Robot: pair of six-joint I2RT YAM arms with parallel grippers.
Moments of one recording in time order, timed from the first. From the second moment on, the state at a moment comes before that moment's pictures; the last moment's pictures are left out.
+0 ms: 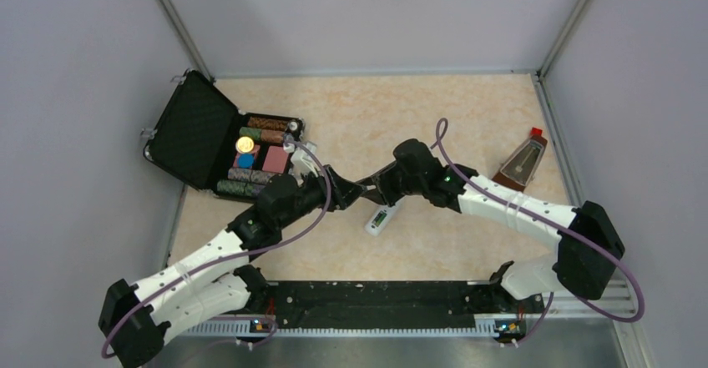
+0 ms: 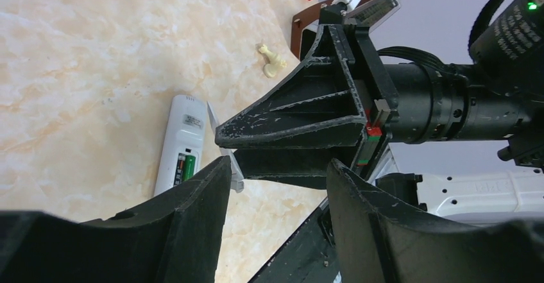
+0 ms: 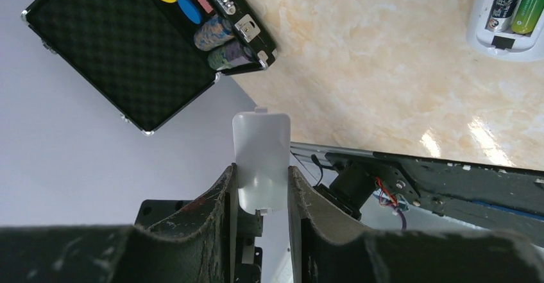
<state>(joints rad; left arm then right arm) -0.77 0.84 0.54 0.12 0.09 -0.82 0.85 1.37 0.98 -0.34 -0.11 1.82</state>
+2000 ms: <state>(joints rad) -0.76 0.91 0.59 -0.15 -0.10 -0.95 0.82 1.16 0.86 -0.54 0.12 1.12</state>
